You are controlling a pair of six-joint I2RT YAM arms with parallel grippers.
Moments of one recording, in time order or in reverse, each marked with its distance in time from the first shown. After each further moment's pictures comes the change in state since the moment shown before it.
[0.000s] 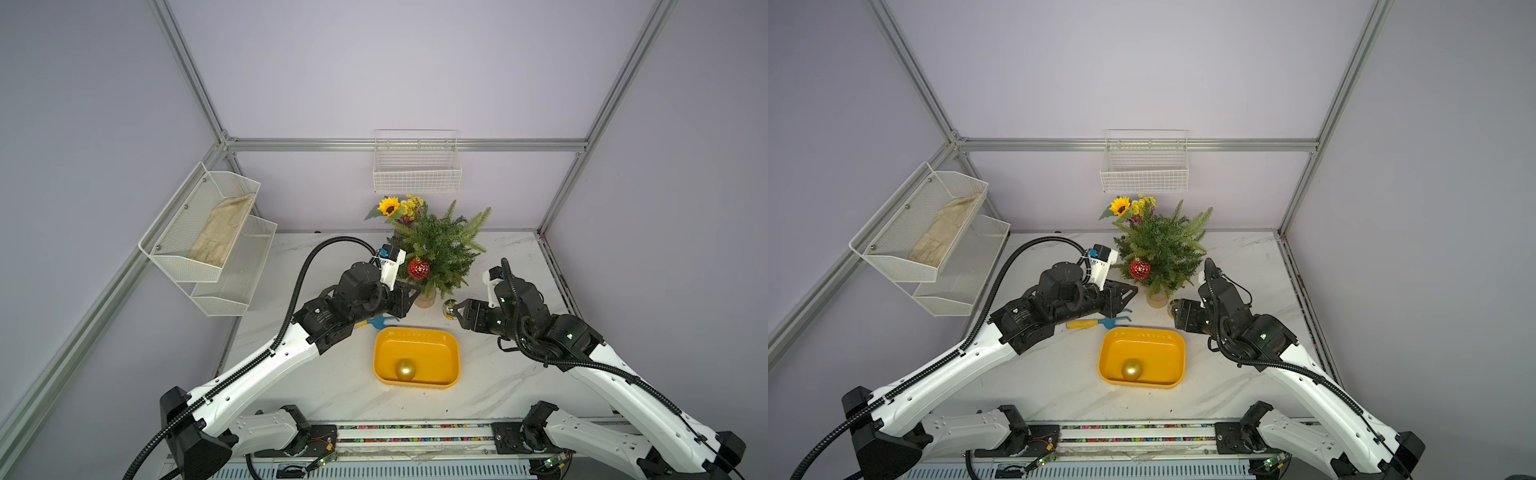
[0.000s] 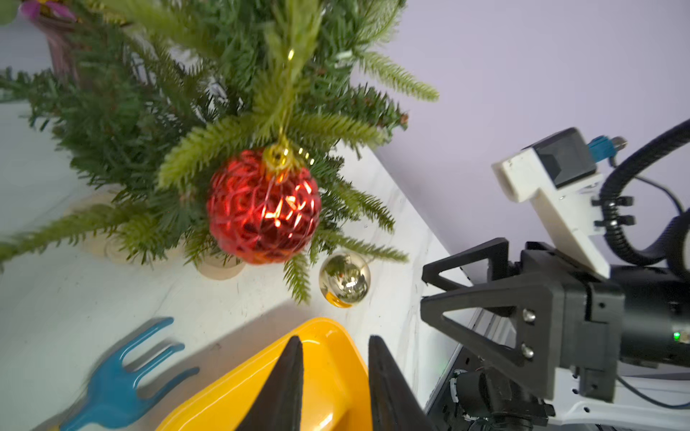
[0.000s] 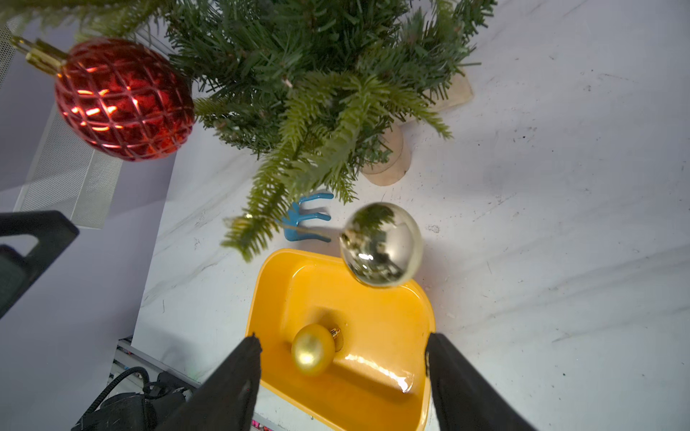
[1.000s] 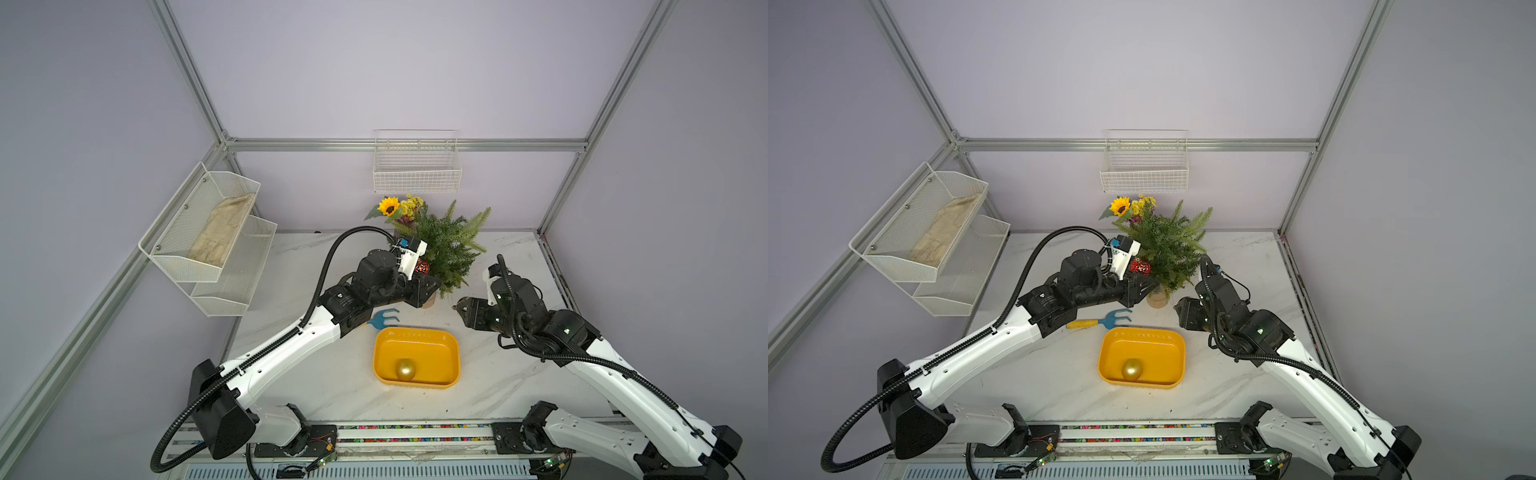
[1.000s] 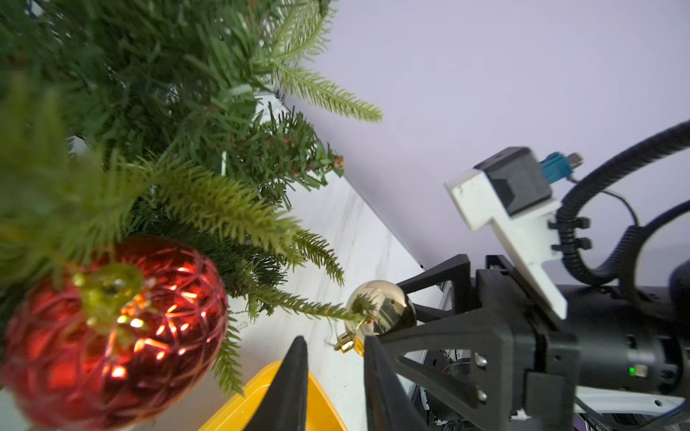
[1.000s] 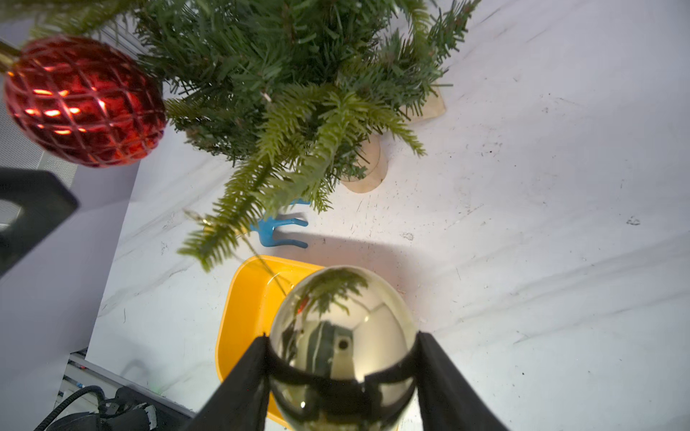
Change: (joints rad) left arm 0.042 0.167 0.090 0.196 0.211 0.007; right arm 0.000 0.036 0.029 -0.040 0.055 -0.045
